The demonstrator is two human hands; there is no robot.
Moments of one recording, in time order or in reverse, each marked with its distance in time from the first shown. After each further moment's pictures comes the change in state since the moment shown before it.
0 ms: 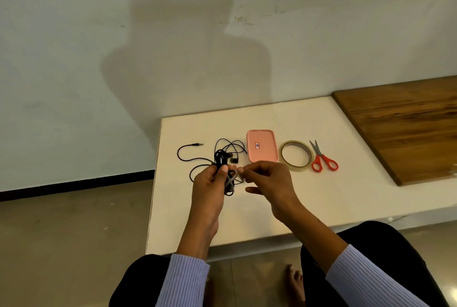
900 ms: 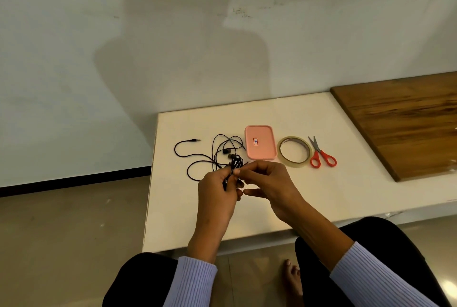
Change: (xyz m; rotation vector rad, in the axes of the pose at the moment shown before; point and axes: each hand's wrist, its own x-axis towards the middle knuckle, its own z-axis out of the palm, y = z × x) left_hand -0.007 -0.008 0.007 0.401 -0.023 0.292; right_hand -0.009 -0.004 -0.007 0.094 -0.189 0.048
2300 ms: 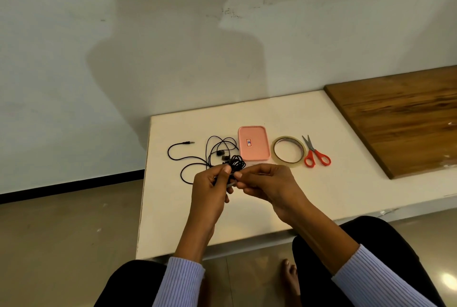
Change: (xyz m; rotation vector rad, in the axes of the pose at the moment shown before) left_hand 0.009 -0.002 0.002 -0.265 -0.046 -0.092; right_hand -0.006 -0.010 -0.013 0.097 0.082 0.118
